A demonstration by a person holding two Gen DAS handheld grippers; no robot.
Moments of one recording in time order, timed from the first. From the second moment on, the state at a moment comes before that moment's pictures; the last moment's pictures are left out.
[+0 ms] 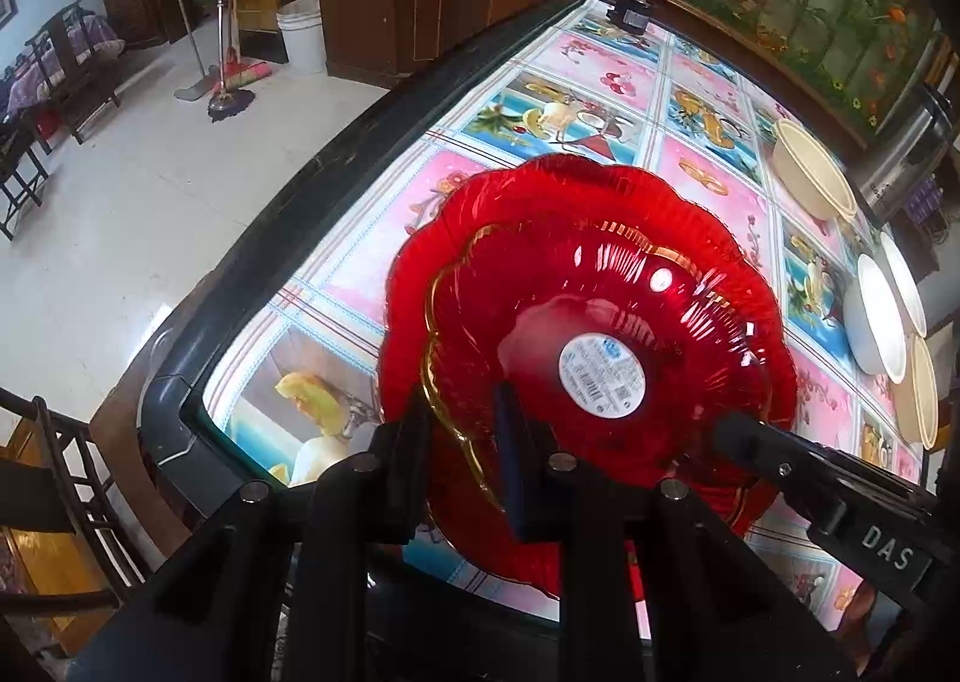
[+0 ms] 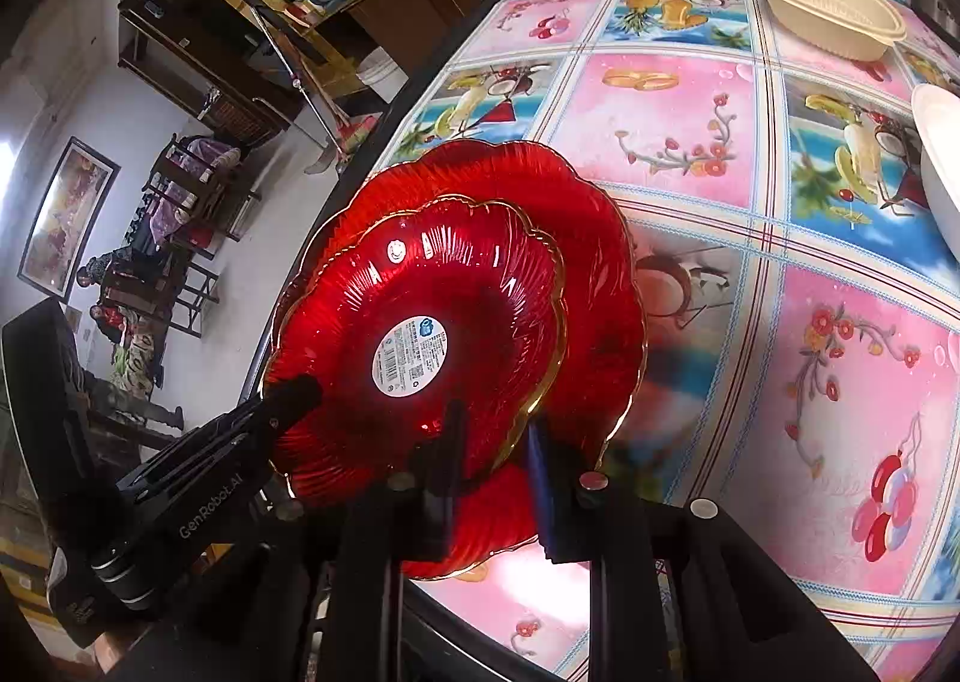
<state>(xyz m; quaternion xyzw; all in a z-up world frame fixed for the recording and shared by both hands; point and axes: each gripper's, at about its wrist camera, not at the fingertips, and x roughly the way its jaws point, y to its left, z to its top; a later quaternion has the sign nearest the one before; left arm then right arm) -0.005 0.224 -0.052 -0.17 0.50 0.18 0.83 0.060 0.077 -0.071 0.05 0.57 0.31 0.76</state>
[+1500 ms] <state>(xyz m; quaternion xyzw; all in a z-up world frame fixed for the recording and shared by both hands) 0.078 0.021 0.003 -0.01 0.39 0.05 0.92 0.075 -0.178 -0.027 0.22 0.43 0.14 0.86</state>
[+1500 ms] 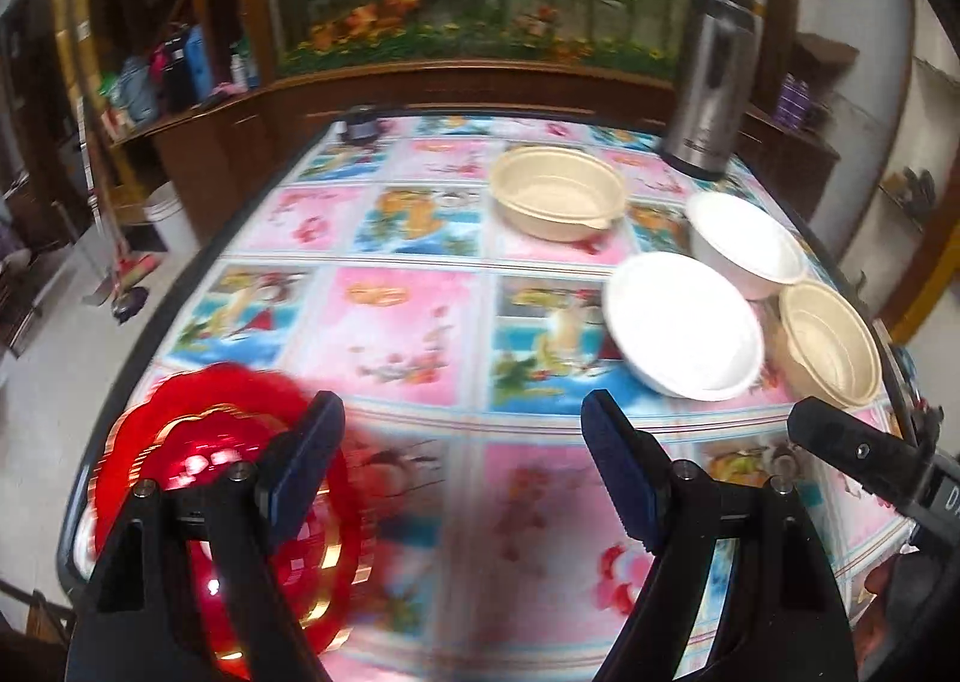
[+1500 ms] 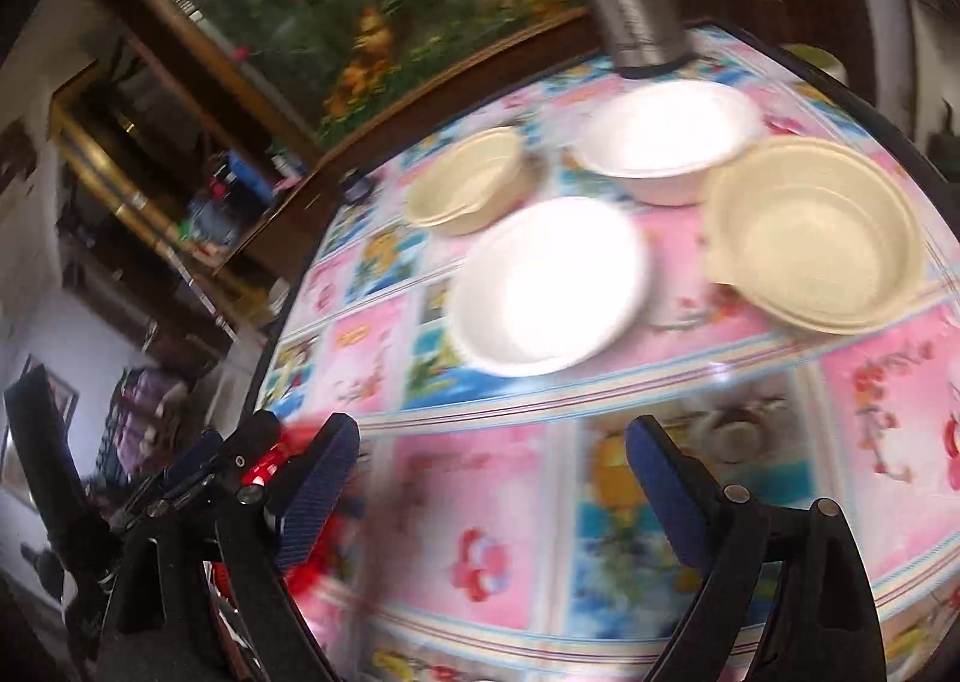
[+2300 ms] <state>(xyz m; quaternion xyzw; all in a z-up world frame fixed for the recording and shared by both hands) 0.181 -0.021 -0.043 -0.09 0.46 0.02 0.88 0.164 -0.218 -0.061 0.34 0.47 0.12 0.81</state>
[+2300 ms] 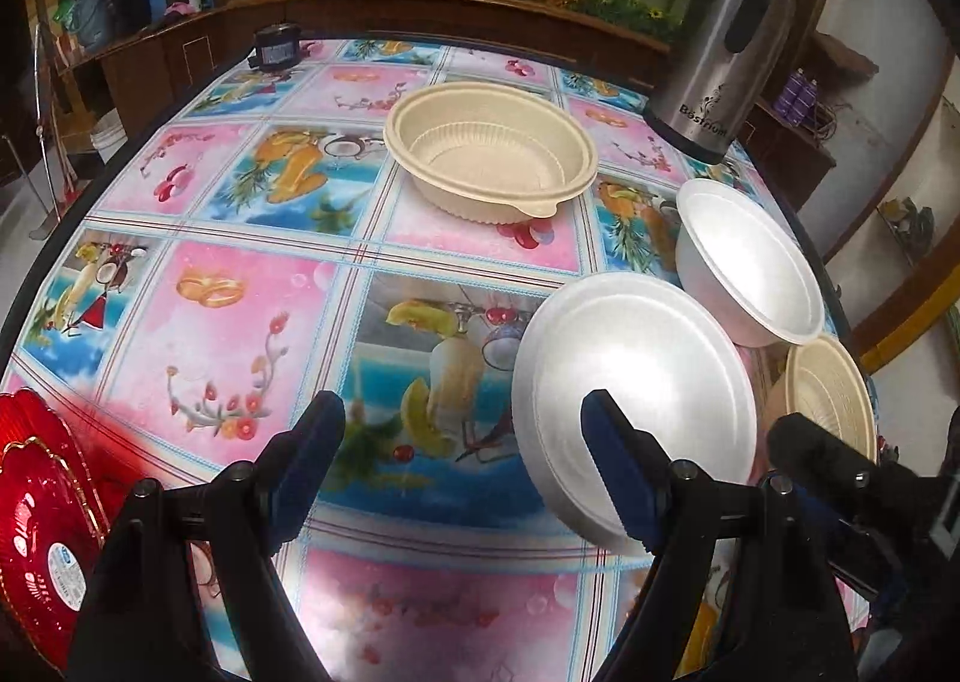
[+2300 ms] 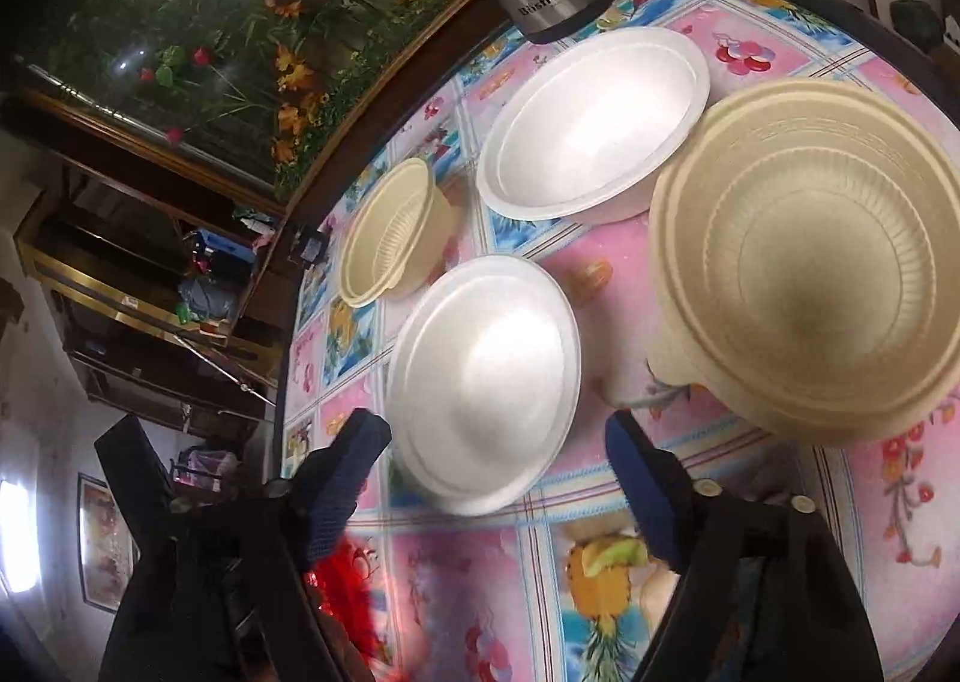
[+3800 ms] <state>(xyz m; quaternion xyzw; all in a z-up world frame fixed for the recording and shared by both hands) 0.104 -0.017 -0.006 -0.06 0.44 -0.02 0.90 0.113 -0.205 -0.052 0.30 0.47 0.14 0.82</state>
